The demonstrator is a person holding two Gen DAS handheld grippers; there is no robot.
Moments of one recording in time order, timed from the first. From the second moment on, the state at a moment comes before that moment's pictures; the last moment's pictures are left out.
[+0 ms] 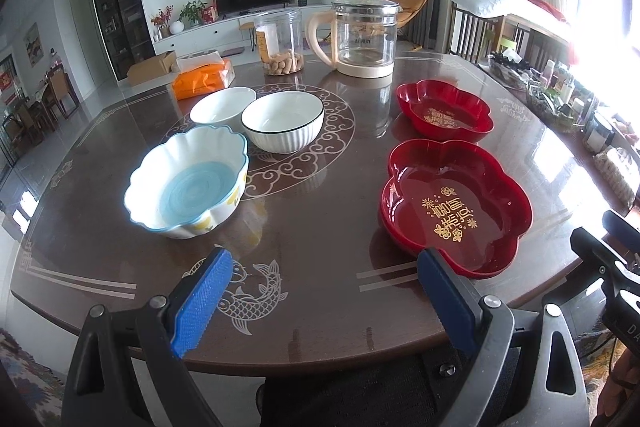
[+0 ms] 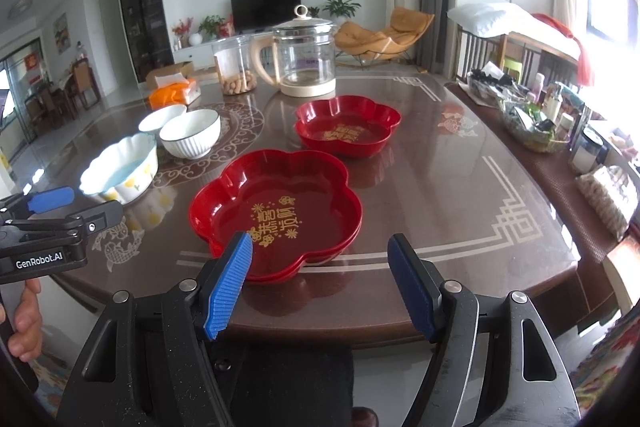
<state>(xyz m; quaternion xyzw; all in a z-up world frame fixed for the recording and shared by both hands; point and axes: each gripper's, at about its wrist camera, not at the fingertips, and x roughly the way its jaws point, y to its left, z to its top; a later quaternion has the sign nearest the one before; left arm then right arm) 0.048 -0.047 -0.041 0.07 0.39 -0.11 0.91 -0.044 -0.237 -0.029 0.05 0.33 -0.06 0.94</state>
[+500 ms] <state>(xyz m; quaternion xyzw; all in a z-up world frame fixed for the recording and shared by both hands) 0.062 -0.039 -0.065 0.07 0.44 -0.11 0.89 -0.037 -0.235 -0.042 0.05 0.35 -0.05 0.93</state>
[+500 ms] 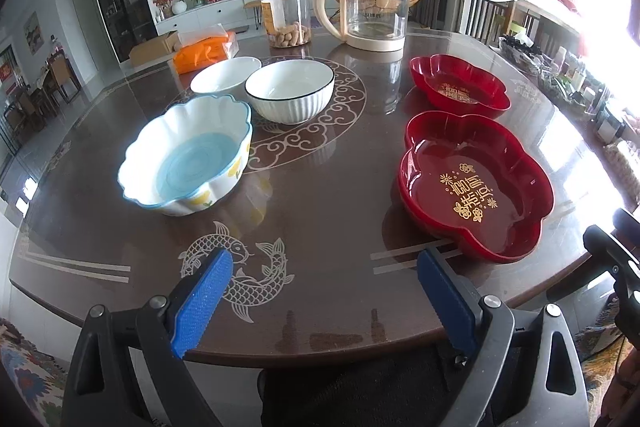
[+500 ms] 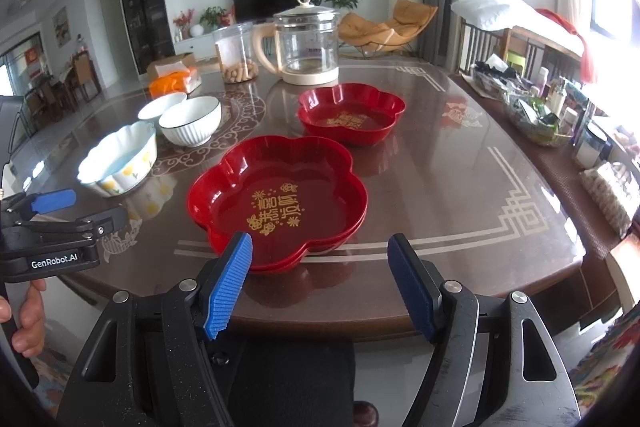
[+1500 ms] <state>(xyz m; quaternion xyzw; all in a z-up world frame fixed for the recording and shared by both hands) 0.262 -0.159 -0.037 0.03 0.56 -0.21 0.80 0.098 -0.454 -0.022 0.23 0.47 -0.01 0.85</state>
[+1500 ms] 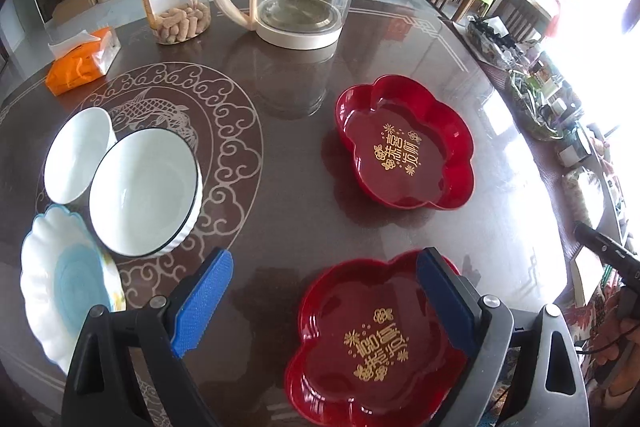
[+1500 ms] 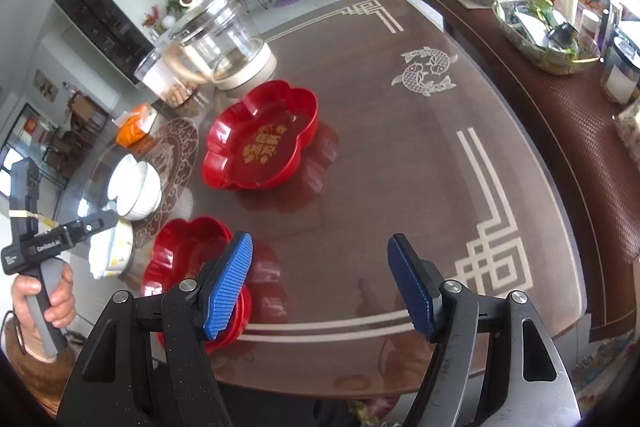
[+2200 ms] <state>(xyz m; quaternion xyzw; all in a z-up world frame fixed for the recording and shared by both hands) 0.334 -0.223 -0.123 0.01 0.64 -0.17 0.75 0.308 -0.446 -0.089 0.12 0.58 0.03 0.81</state>
